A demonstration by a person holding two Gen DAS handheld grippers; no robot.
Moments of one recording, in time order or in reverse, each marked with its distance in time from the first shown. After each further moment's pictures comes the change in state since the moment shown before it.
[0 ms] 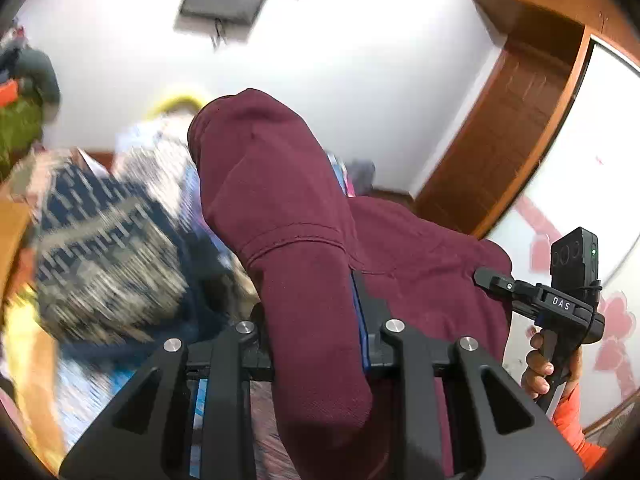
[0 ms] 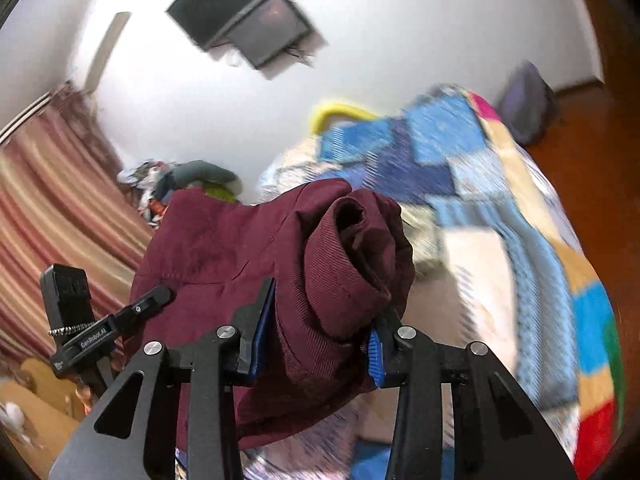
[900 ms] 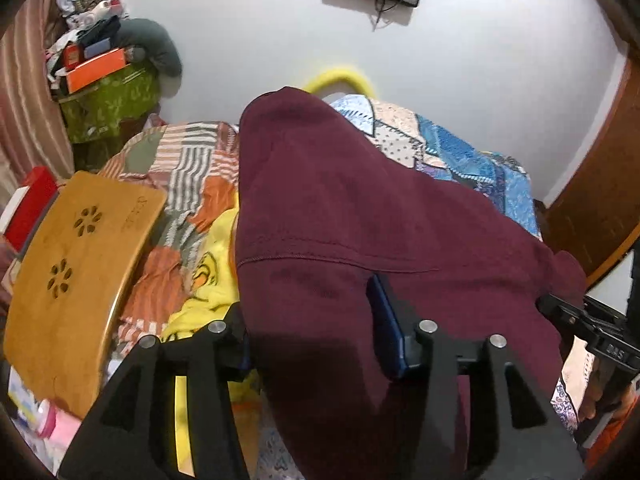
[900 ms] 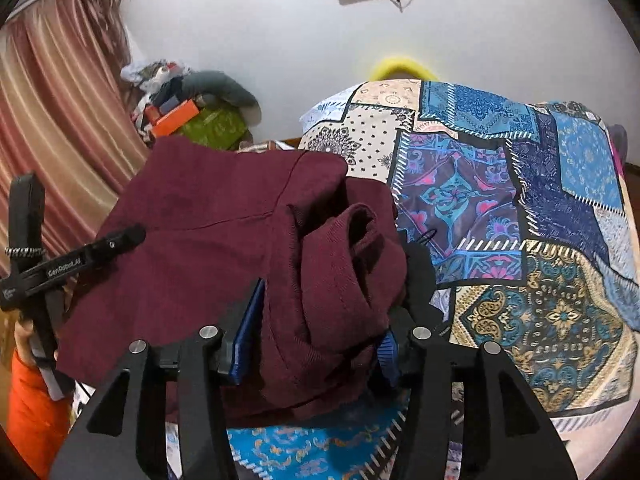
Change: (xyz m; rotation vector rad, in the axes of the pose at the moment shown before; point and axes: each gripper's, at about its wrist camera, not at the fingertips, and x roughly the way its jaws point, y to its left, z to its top) left arm 0.041 0.281 0.035 -0.118 0.092 0.453; right arm 0.281 0.086 -0.013 -0.271 0.230 -0.085
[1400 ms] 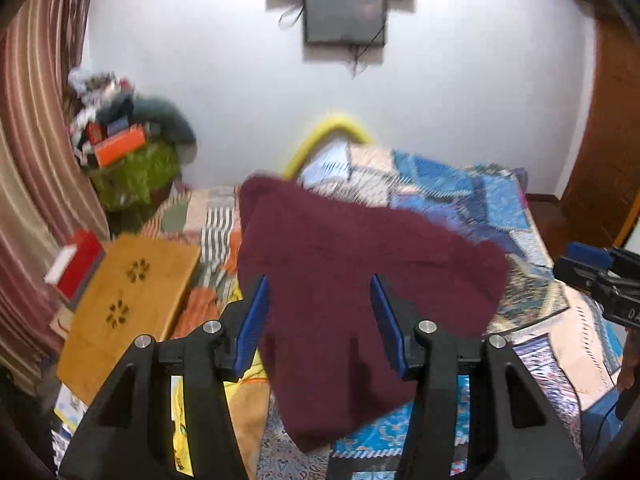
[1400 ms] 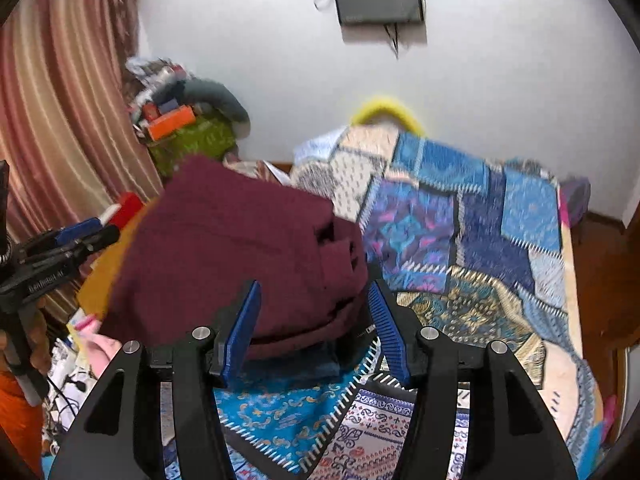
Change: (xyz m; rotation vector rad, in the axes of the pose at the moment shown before) left arm -0.146 -0.080 -0.037 0.179 -0.216 0.101; right arm -0.112 0.039 -0.005 -0.131 -0.154 -0.124
